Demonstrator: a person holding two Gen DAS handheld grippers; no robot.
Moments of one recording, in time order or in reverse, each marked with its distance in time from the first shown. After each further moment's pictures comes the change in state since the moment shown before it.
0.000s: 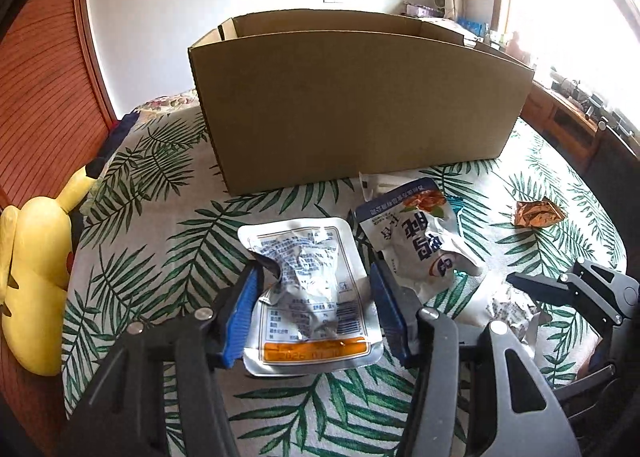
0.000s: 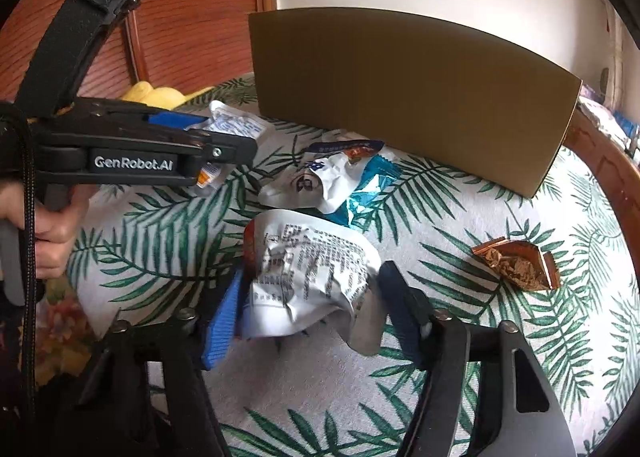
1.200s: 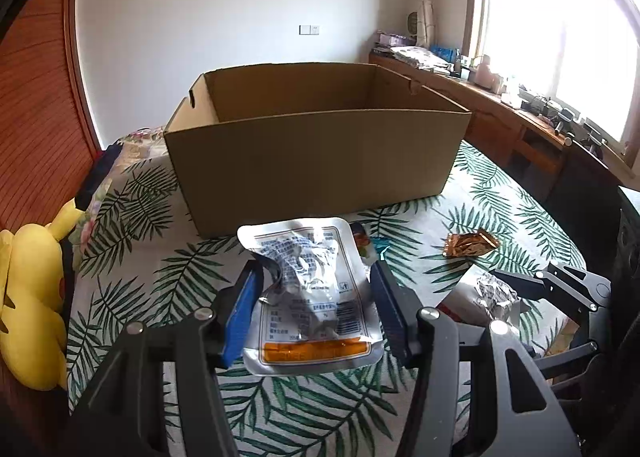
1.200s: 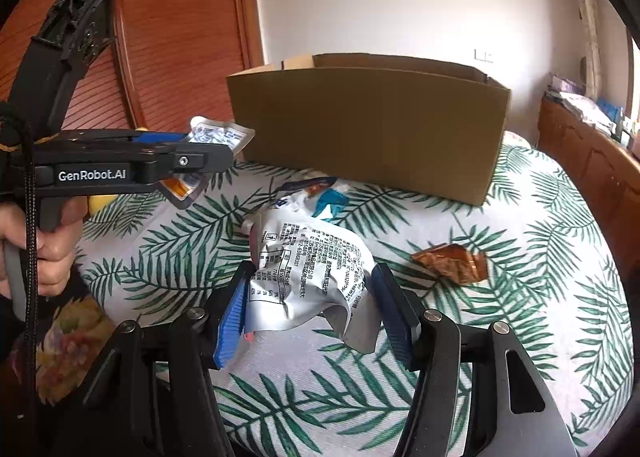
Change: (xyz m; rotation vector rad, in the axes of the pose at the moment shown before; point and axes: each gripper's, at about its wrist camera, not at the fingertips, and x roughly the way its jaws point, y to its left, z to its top) left arm -0.053 -0.030 0.015 0.026 -0.113 -0.083; right arm -0.054 -0.031 -0.006 0.084 -0.119 -0.005
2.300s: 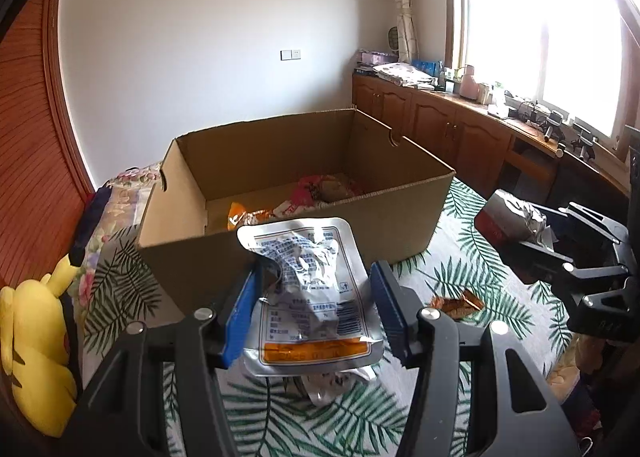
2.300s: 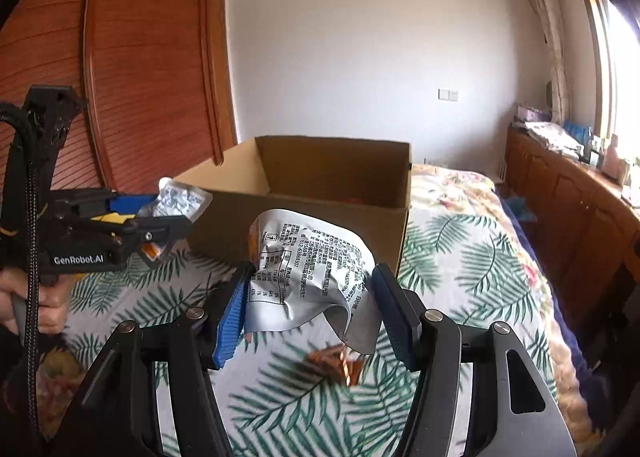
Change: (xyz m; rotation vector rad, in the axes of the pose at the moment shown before) left arm 0.009 -0.020 0.068 0.077 -0.071 -0.014; right arm -0.042 -0.065 0.075 0.033 -0.162 -0.097
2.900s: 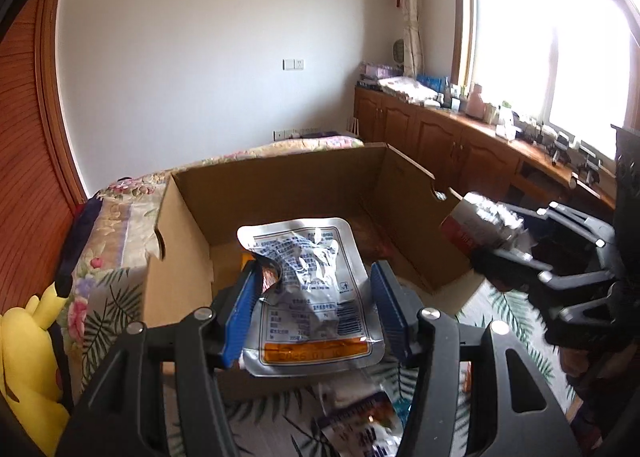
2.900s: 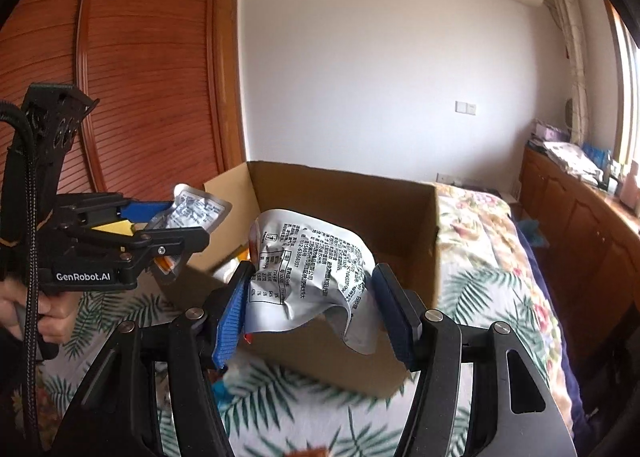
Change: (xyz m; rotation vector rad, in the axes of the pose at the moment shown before) left arm 0.049 0.053 0.056 -0.039 -0.050 -0.034; right arm 0.081 -0.009 0.065 -0.063 -0.009 0.035
